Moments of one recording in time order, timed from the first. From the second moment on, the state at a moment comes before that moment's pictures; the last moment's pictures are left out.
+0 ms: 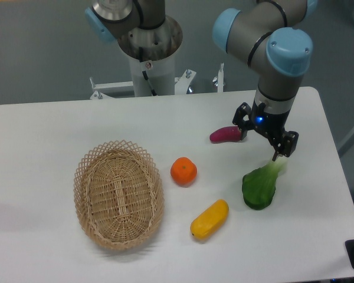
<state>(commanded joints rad) 2.68 -1.85 -1.59 -1.15 1.50 1.42</state>
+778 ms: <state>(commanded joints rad) 2.71 -1.88 -1.59 -1.13 1.53 1.53</state>
